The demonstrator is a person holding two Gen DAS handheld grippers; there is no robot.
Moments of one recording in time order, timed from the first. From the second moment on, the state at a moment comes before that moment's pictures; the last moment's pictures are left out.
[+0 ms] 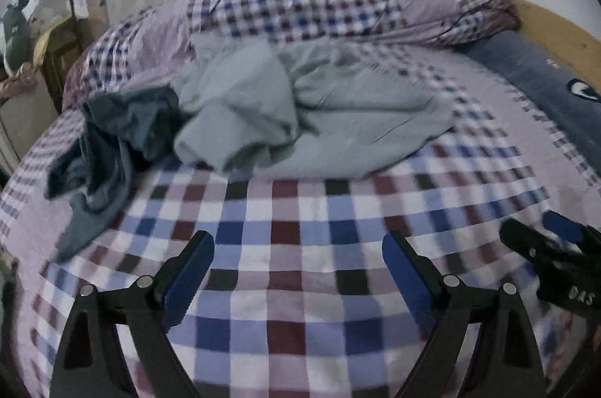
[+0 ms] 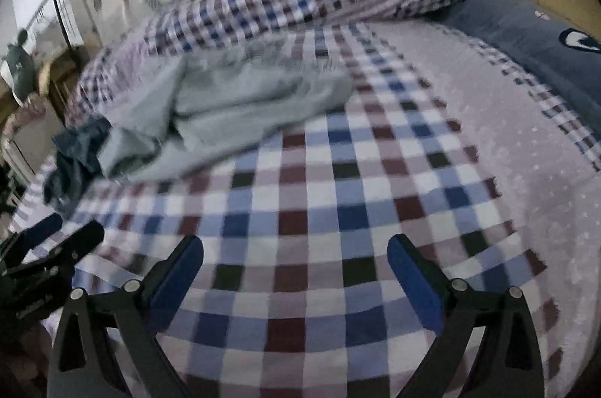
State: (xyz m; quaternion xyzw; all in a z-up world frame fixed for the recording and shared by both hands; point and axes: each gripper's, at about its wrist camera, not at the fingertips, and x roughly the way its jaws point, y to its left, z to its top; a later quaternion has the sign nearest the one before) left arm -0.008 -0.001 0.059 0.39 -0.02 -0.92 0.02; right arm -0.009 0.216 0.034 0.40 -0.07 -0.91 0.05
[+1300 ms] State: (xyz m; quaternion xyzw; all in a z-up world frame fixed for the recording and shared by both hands) left arm -0.025 -0.010 0.007 0.45 0.02 -0.89 0.06; right arm -0.033 0.196 -0.011 0.46 -0.01 -0.89 0.04
